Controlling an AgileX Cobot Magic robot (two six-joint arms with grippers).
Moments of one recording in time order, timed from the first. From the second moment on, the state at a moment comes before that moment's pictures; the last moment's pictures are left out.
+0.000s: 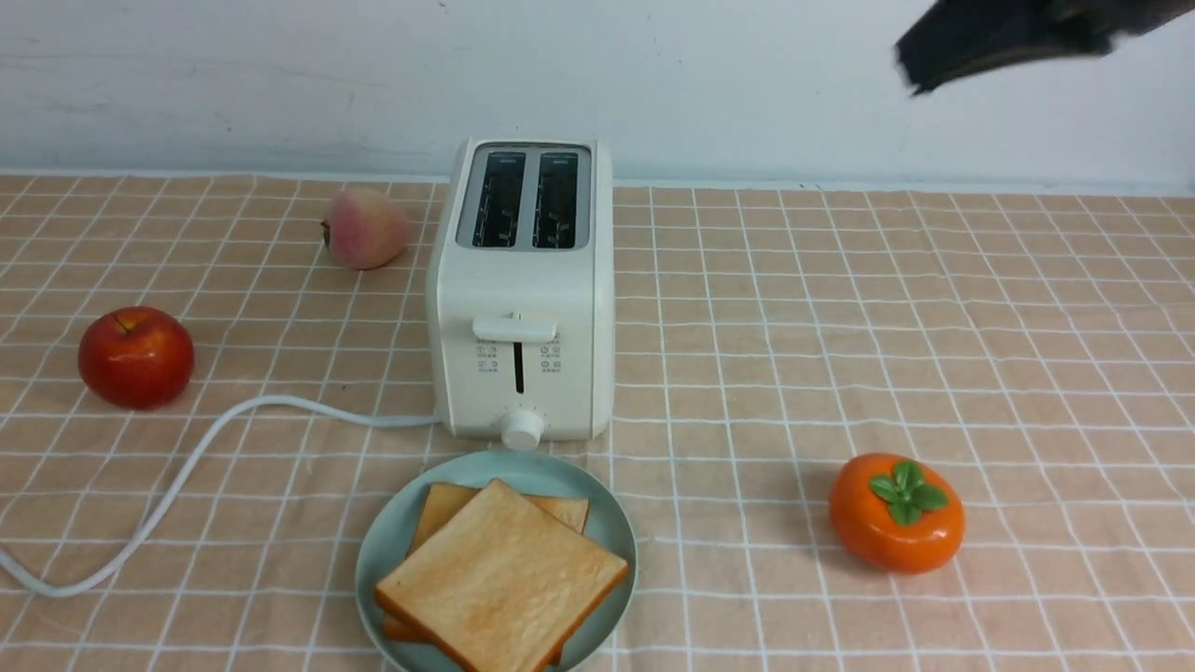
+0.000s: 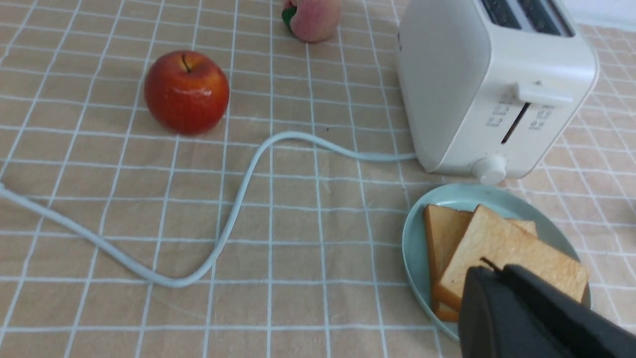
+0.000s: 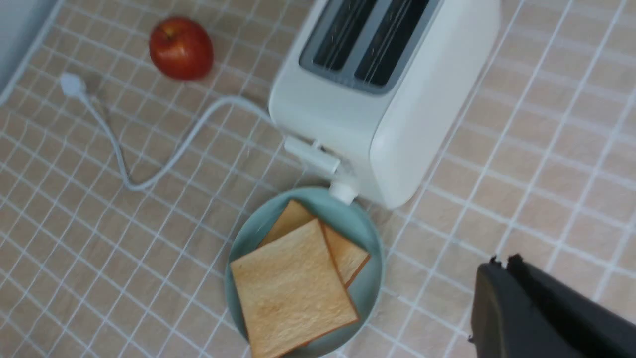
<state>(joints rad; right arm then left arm) 0.24 1.43 -1.87 0.45 1.24 -0.17 -0.34 0.38 -0.63 0.19 0.76 -0.48</state>
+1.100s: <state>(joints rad) 0.23 0.08 -0.50 0.01 0.11 0.12 -0.34 0.43 -0.49 0.18 0.11 -0.48</state>
